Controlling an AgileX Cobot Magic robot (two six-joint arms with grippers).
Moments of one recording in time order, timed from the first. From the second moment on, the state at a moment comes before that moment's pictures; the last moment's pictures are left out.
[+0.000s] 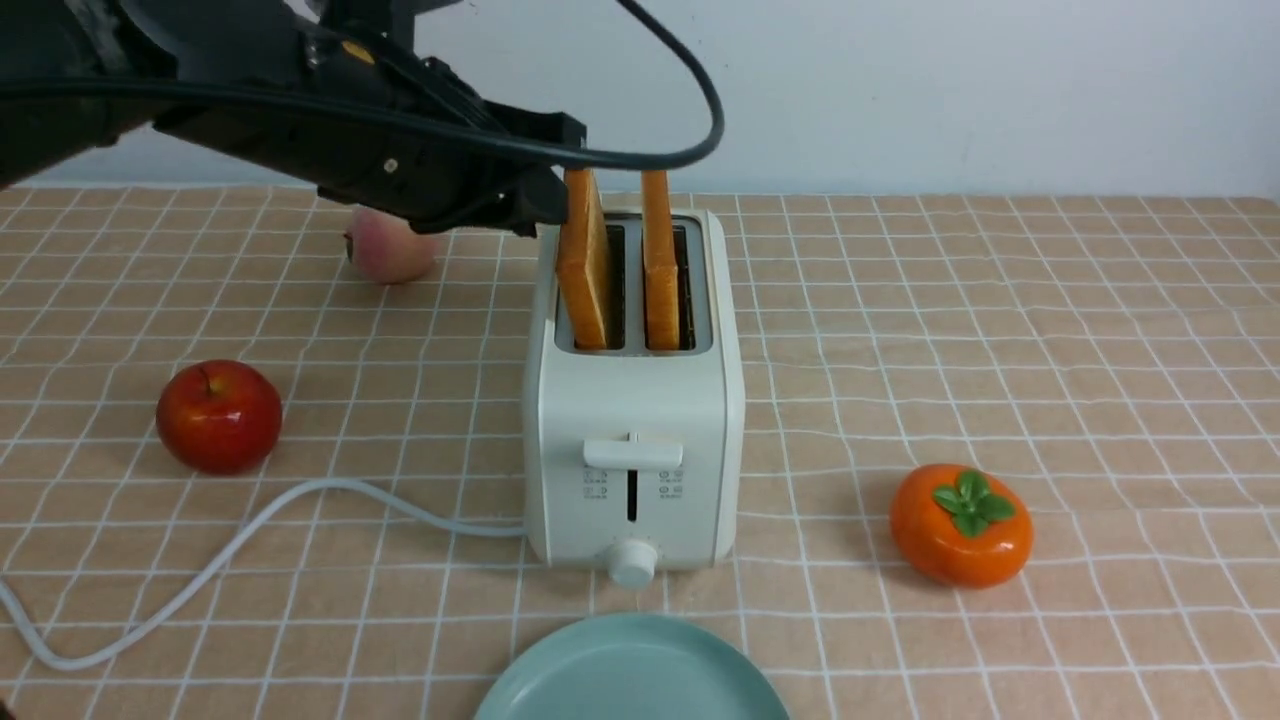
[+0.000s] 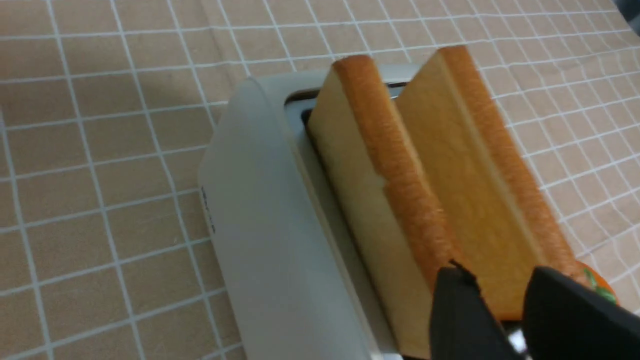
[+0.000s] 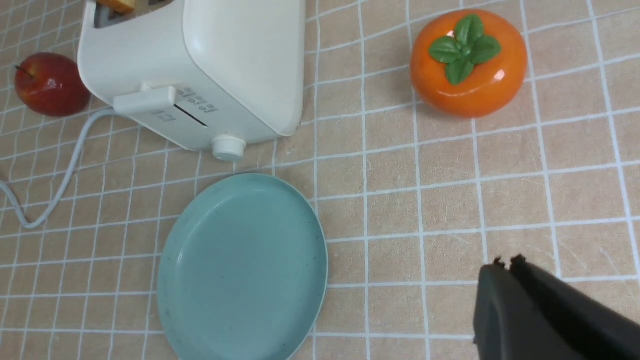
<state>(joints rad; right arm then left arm) 0.01 0.70 -0.80 0.46 1.01 0.02 -0.31 1.65 -1.46 -0.51 0.61 0.10</state>
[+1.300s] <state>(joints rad) 0.01 0.70 -0.80 0.48 1.00 -0.03 -0.31 1.69 -1.46 -0.62 0.54 0.10</state>
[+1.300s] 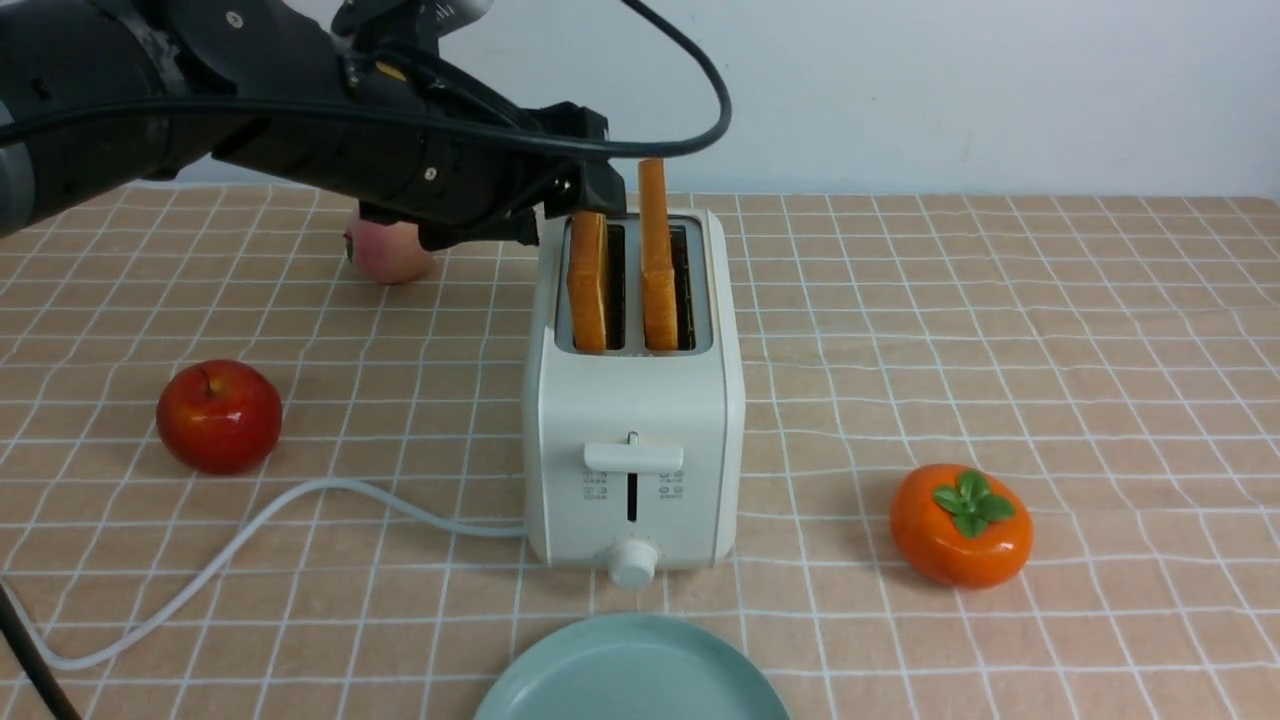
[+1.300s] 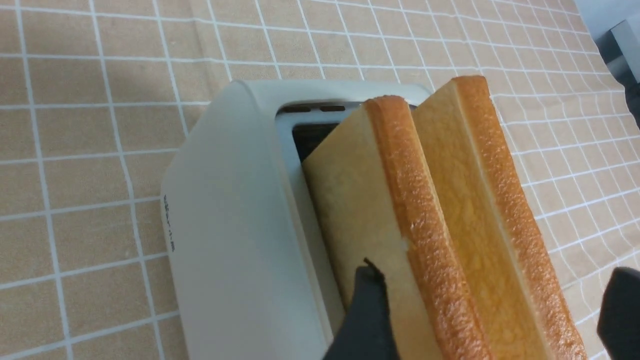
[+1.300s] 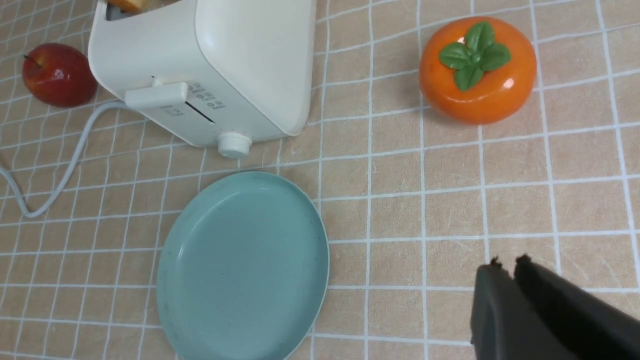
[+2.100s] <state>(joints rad) 0.01 0.70 -0.80 0.48 0.99 -0.03 -0.31 1.47 -1.46 -0.57 0.70 0.12</state>
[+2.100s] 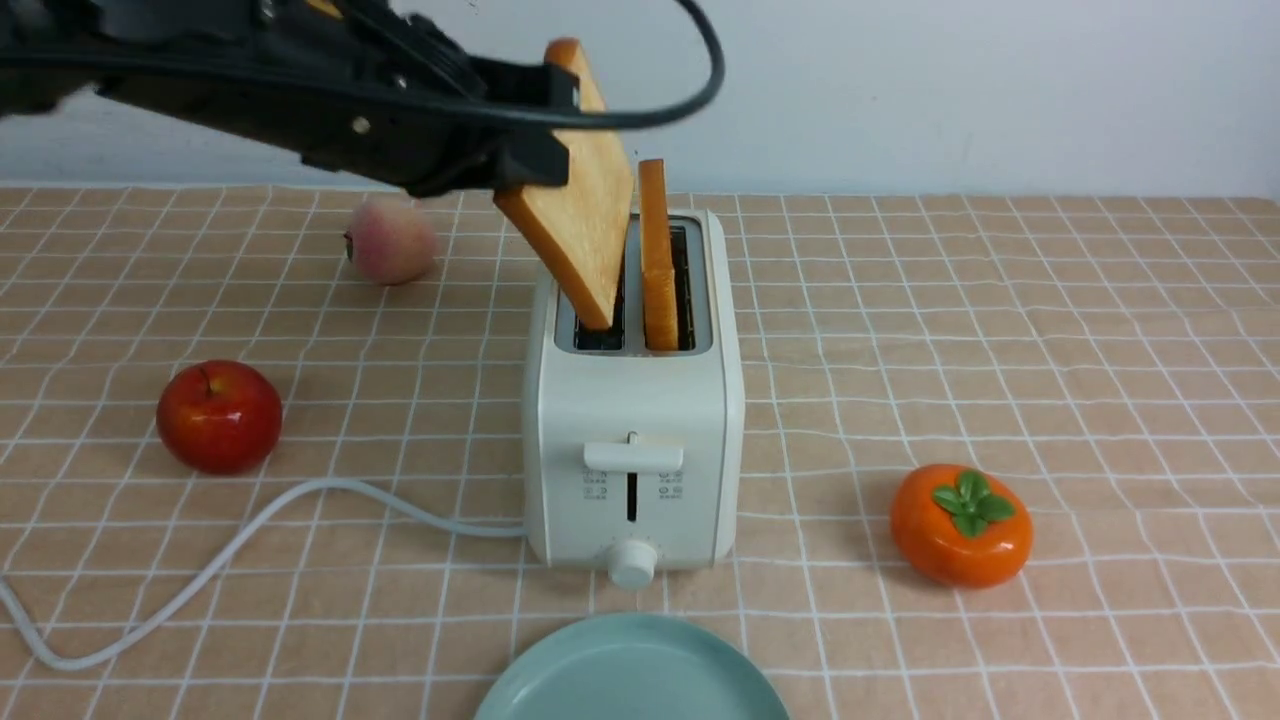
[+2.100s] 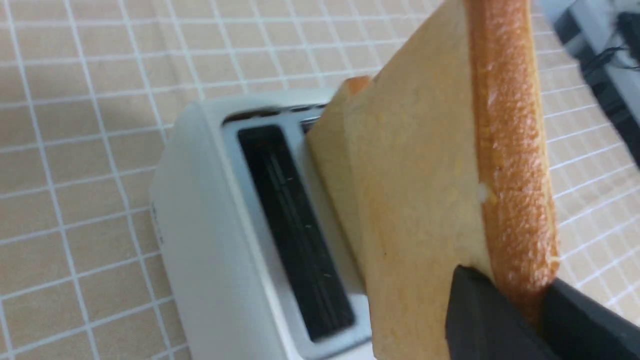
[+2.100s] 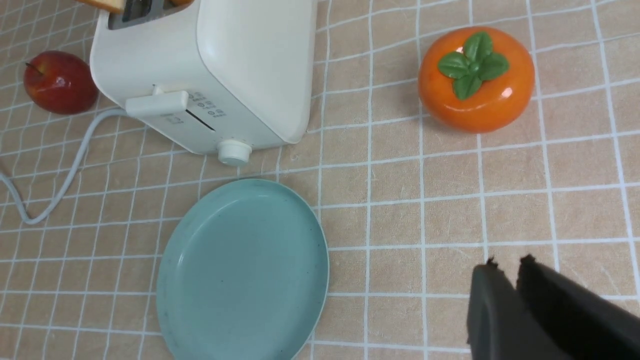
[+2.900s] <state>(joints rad) 0.01 0.70 -0.80 0.48 1.01 -0.03 -0.52 1.30 -0.54 -1.53 0.45 0.85</state>
